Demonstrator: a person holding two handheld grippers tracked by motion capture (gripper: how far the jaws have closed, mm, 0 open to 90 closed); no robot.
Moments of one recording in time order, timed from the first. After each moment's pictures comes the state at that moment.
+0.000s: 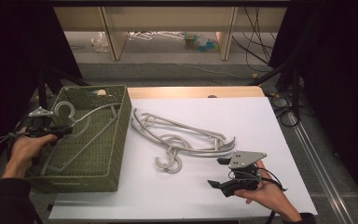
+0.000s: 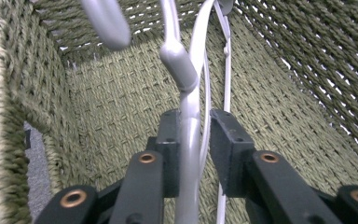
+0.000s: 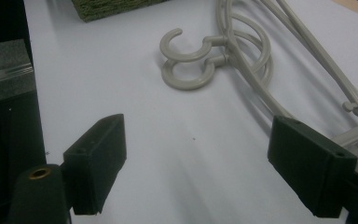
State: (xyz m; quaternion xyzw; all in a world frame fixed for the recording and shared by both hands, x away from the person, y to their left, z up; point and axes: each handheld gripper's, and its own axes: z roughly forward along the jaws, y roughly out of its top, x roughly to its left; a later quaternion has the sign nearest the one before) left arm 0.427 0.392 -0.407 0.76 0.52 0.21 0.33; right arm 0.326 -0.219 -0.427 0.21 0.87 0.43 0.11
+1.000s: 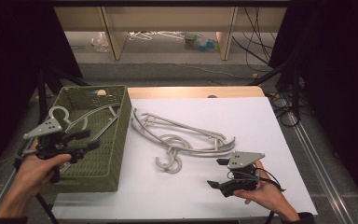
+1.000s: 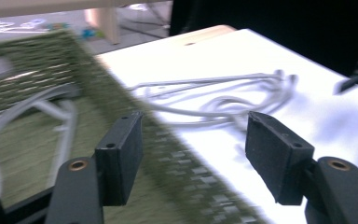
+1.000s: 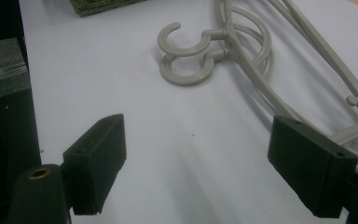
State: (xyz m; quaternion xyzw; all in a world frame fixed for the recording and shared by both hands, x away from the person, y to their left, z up) left arm 0.337 0.288 -0.356 0.75 0.38 0.15 0.52; right arm 0.328 -0.218 -0.433 0.21 0.87 0.43 0.11
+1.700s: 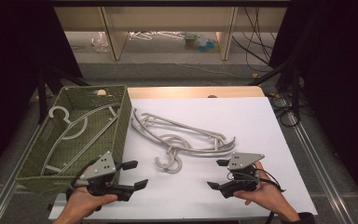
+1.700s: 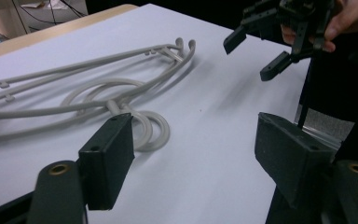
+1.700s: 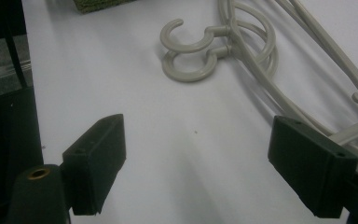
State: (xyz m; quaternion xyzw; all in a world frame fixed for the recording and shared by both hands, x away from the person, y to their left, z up) left arm 0.282 0.181 -0.406 0.80 0.27 0.10 0.53; right arm 0.327 -0.218 -0.436 0.21 0.87 0.42 0.11
